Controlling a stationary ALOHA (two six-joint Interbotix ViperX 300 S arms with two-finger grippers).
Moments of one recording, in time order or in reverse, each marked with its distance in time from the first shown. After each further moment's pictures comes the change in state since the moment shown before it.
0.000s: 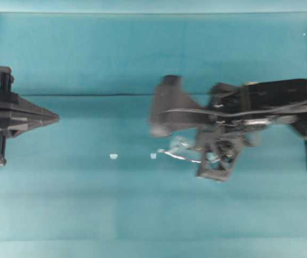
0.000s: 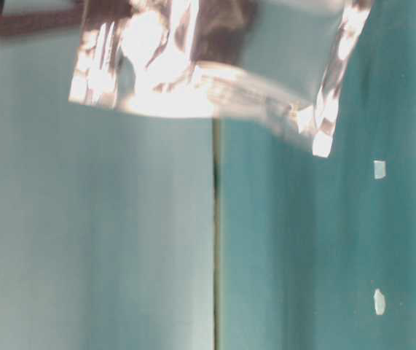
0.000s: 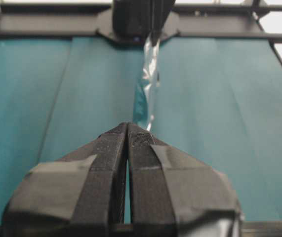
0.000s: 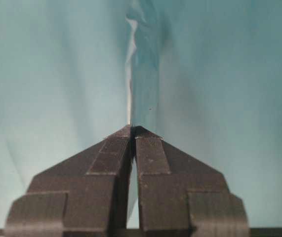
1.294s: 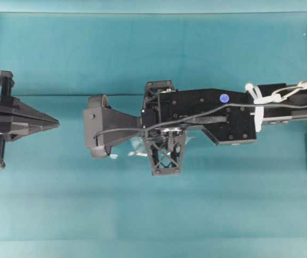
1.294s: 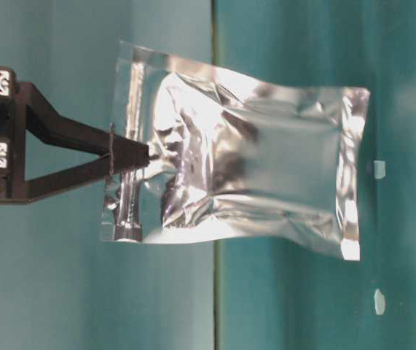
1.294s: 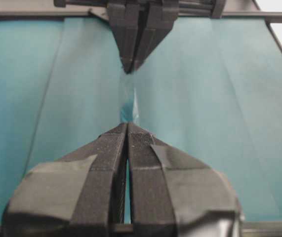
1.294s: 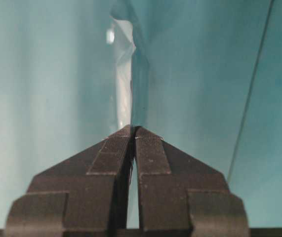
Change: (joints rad) left arm -0.017 -0.005 0.000 0.000 0.040 0.000; right arm -0.003 0.287 -0.324 -0.098 0.118 -0.224
